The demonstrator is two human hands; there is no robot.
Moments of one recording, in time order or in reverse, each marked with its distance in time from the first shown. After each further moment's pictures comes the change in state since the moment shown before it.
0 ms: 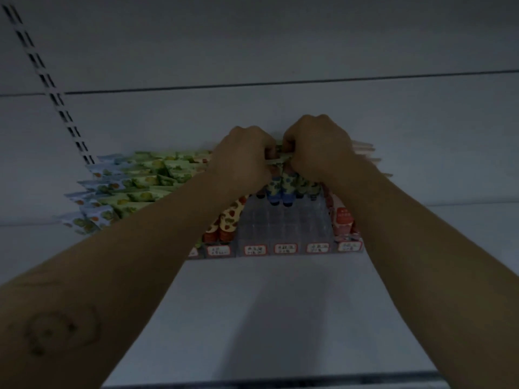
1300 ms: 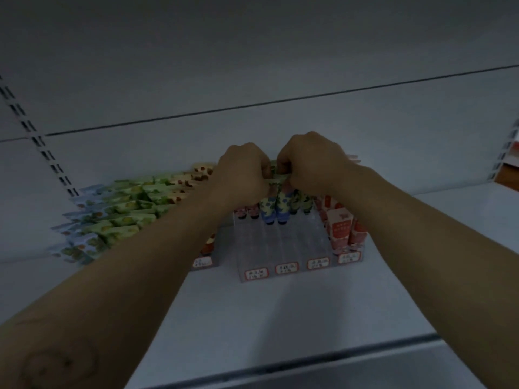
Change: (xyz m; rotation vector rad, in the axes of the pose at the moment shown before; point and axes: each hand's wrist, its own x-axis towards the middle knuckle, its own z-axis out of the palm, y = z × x) left_hand 0.001 0.053 -0.010 -0.012 -0.185 -0.022; right_hand -0.044 0.024 -0.044 0.020 -0.113 -0.002
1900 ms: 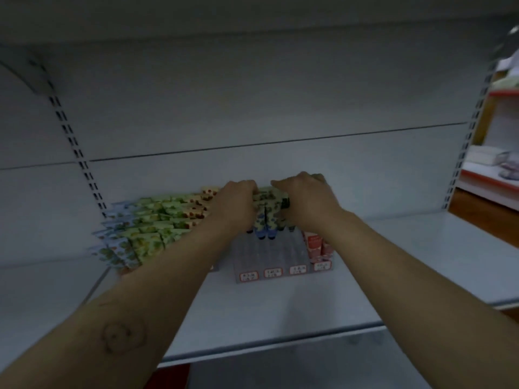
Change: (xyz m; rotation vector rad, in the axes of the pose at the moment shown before) left_hand -0.041 0.018 -0.018 0.083 0.006 -0.063; right_hand -0.045 -0.011 -0.022 -0.181 -0.006 0.000
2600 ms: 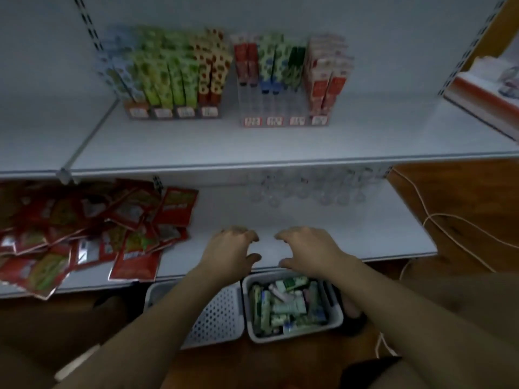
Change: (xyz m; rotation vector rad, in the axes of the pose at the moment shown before) left_hand -0.316 0.004 0.152 -0.096 -0.413 0.023; right_hand -0.285 -0.084 0.119 0.082 -0.711 -0.054
